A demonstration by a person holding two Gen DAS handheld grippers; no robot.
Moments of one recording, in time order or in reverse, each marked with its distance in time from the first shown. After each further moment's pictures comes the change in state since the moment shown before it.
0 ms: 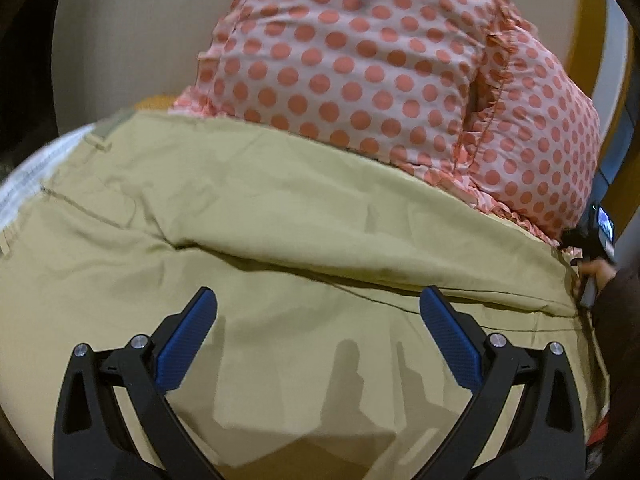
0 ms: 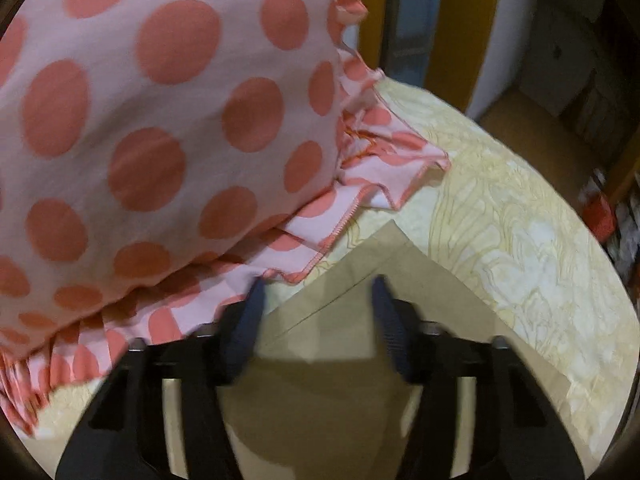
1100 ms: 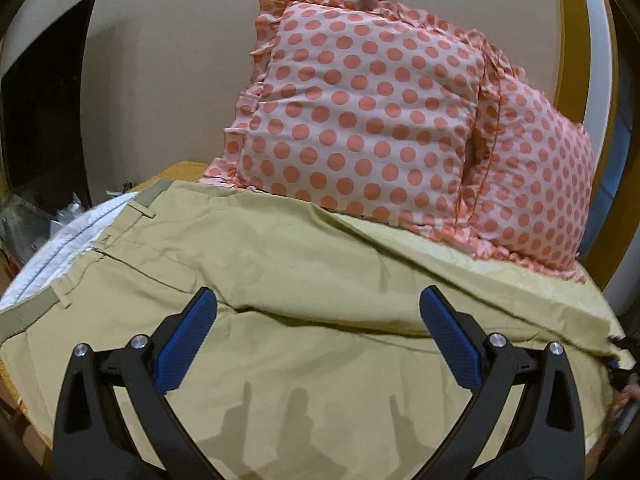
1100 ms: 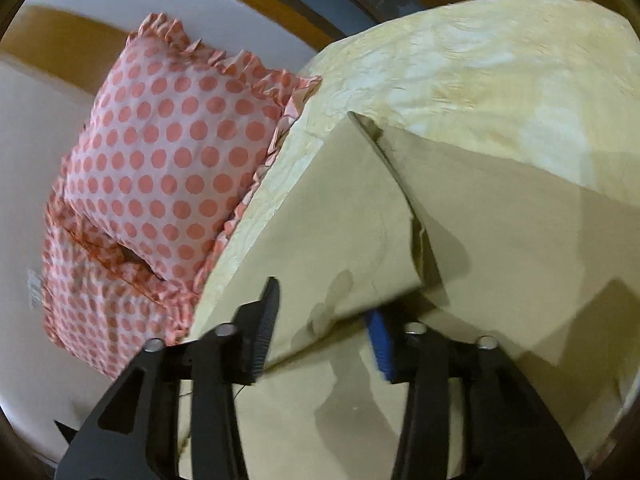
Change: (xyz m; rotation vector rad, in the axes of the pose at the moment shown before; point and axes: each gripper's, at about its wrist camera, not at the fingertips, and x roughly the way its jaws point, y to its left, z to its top) left arm -0.064 0.007 0.020 0.041 -0.210 0.034; right arm -0.104 -0.188 -0.188 0.508 0.020 0.668
